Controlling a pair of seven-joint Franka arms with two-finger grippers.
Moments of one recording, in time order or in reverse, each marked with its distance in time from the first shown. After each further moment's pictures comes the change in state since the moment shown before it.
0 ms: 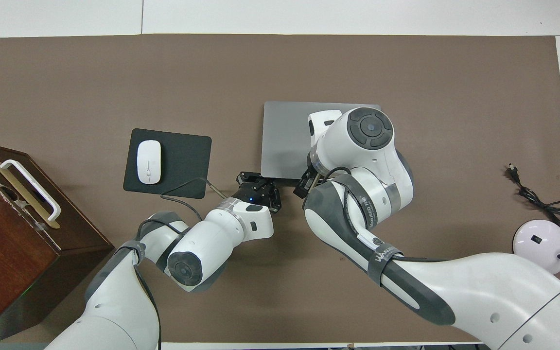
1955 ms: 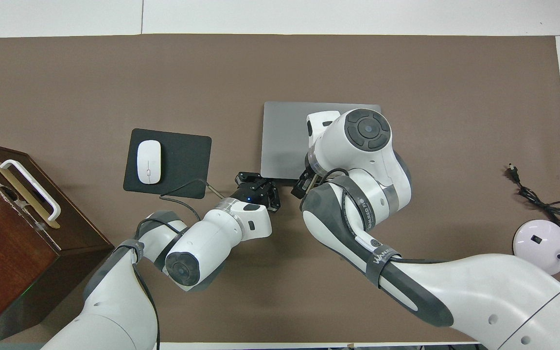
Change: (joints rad) left arm 0.014 0.002 -0.001 -0.005 0.034 0.015 -0.042; right arm 0.007 -0.001 0.000 0.000 0.000 0.004 0.018
